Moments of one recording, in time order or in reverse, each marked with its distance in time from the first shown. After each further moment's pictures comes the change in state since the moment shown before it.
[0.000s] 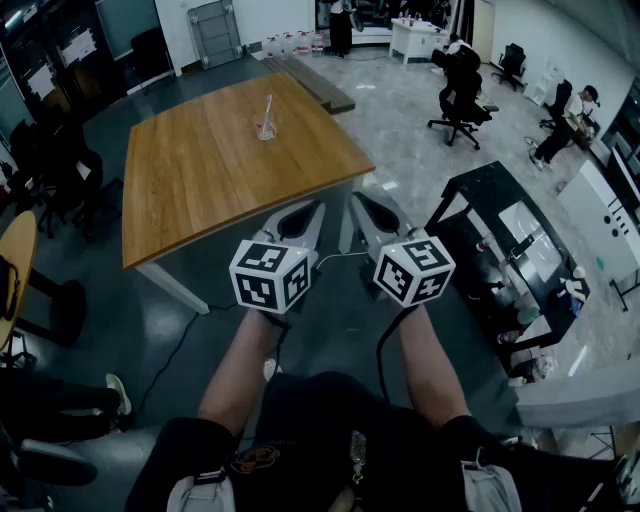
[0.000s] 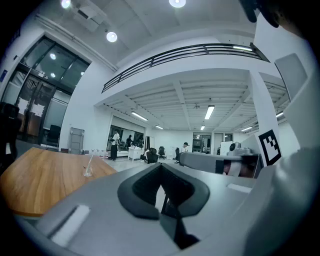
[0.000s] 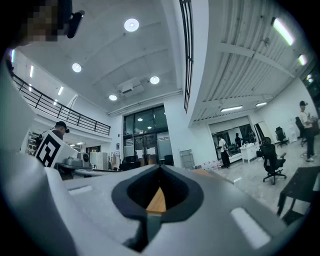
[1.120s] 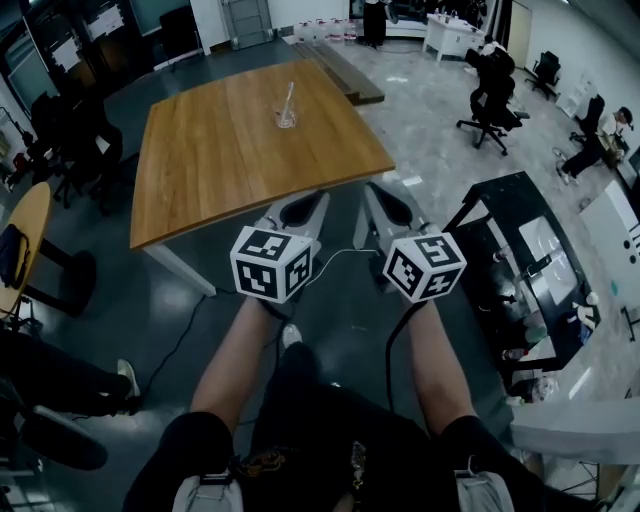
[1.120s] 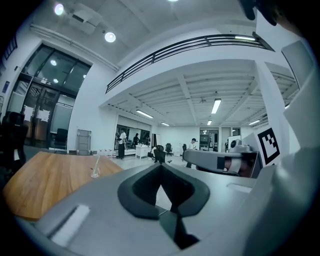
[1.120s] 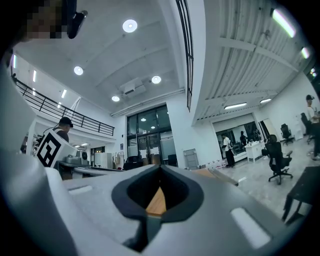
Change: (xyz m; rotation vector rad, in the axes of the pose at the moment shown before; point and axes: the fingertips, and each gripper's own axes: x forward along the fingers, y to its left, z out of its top) left arm 0.035 0.027 0.000 0.034 0.032 0.083; right arm 0.031 -0.040 0.000 0.001 -0.001 0.054
